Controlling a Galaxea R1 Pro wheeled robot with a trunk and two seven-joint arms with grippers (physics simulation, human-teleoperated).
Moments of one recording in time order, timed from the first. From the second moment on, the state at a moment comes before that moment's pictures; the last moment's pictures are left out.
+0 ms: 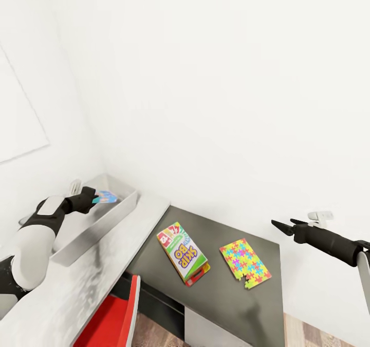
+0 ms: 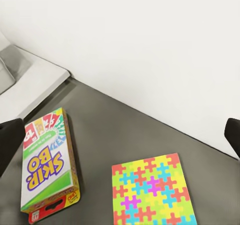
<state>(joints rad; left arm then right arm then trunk) -1.11 0.24 0.52 -0.41 0.86 0.54 0.15 -0.37 -0.25 -0.44 -1.61 -0.06 0.81 0.87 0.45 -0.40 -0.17</state>
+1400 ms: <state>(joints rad) -1.19 0.24 0.52 -0.41 0.80 0.45 0.12 -0.35 -0.25 -0.44 -1.61 -0.06 0.81 0.87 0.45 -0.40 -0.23</state>
